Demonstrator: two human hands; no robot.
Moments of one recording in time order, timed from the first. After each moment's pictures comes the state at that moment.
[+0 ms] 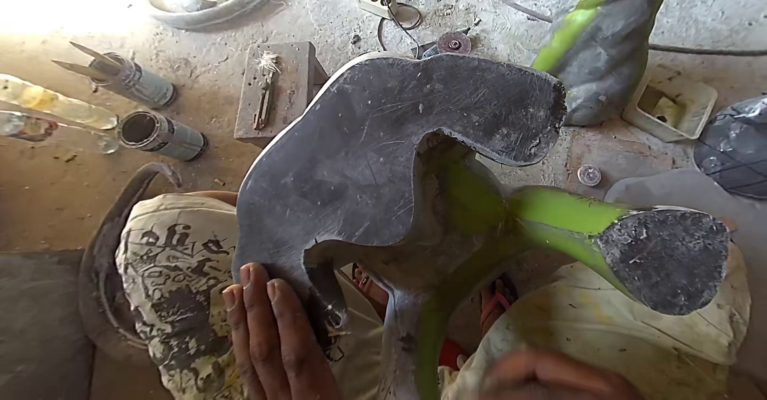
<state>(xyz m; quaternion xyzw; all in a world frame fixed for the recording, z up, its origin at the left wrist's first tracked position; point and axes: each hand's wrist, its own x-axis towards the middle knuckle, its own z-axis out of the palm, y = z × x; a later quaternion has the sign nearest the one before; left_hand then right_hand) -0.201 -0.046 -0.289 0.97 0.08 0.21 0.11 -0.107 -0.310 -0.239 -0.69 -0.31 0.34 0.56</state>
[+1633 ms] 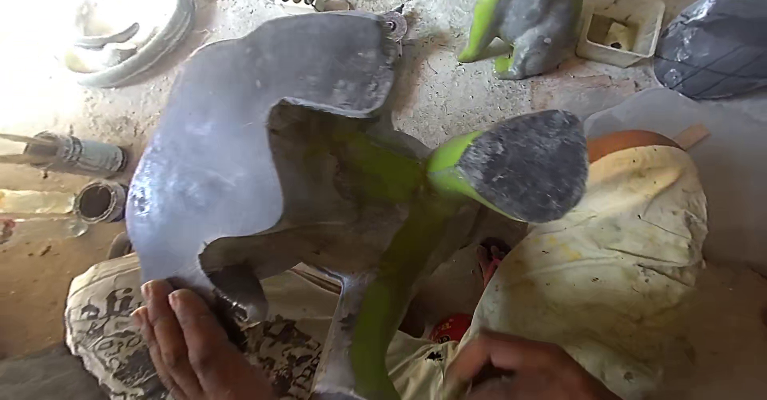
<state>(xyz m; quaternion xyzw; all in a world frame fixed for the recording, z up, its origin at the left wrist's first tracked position) -0.197 0.017 -0.305 0.95 0.04 0.22 0.22 -0.154 -0.305 -0.268 -0.62 -0.26 0.27 0.69</state>
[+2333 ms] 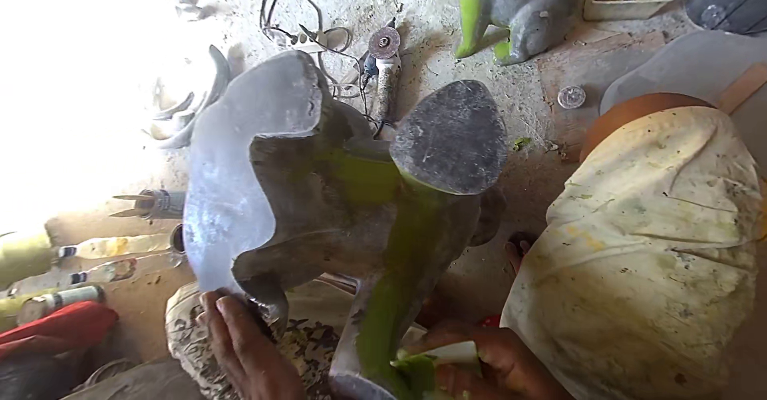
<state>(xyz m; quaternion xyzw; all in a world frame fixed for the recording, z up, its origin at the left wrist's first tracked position) -0.150 -0.002 -0.283 0.86 0.30 0.23 0.35 -0.178 -0.254 -0.317 -0.46 -0.12 0.23 0.85</state>
